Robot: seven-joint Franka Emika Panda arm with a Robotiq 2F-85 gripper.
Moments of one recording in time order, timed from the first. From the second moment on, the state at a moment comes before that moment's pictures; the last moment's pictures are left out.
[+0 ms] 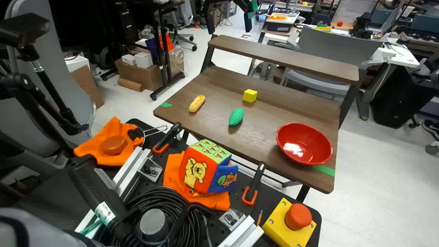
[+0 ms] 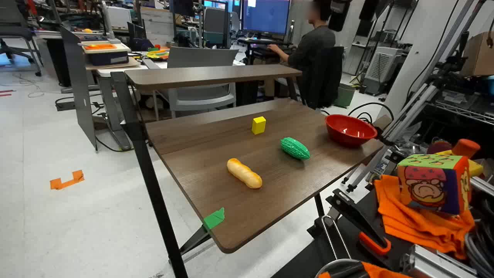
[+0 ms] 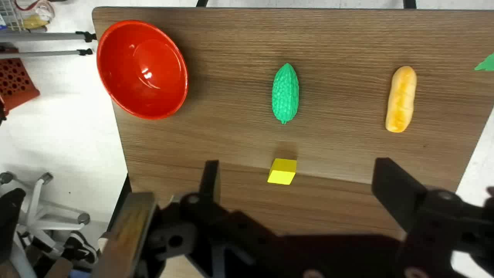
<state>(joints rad) -0.02 -0.22 0.25 -2.46 -0.30 2.34 0.33</state>
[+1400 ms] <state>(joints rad) -0.09 0.30 -0.04 -2.24 -0.34 2.47 0.38</state>
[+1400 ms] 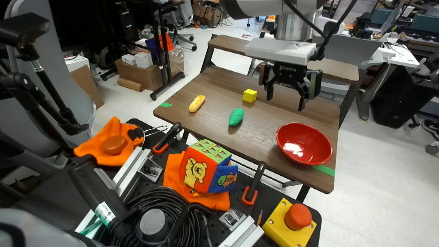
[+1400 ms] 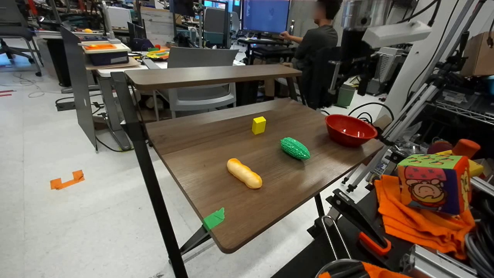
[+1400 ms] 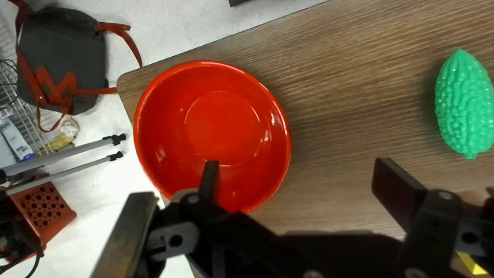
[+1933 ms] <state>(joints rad) -0.07 0.58 -0.06 -2.04 -0.20 2.47 0.33</state>
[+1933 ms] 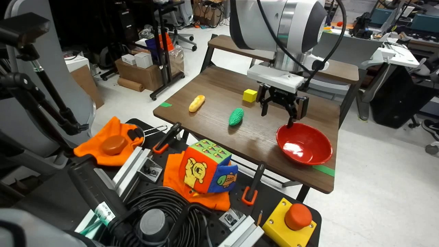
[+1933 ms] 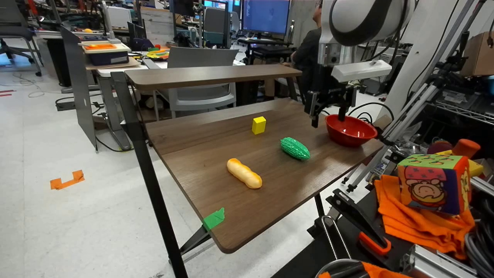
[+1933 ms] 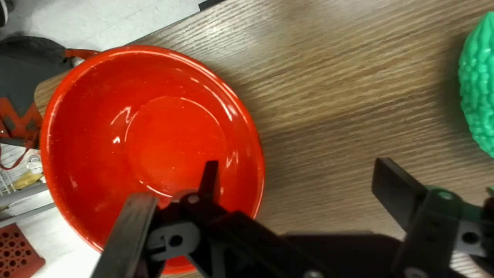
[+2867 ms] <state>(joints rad) 0.01 0.82 -0.14 -1.73 -0.19 2.18 0.40</state>
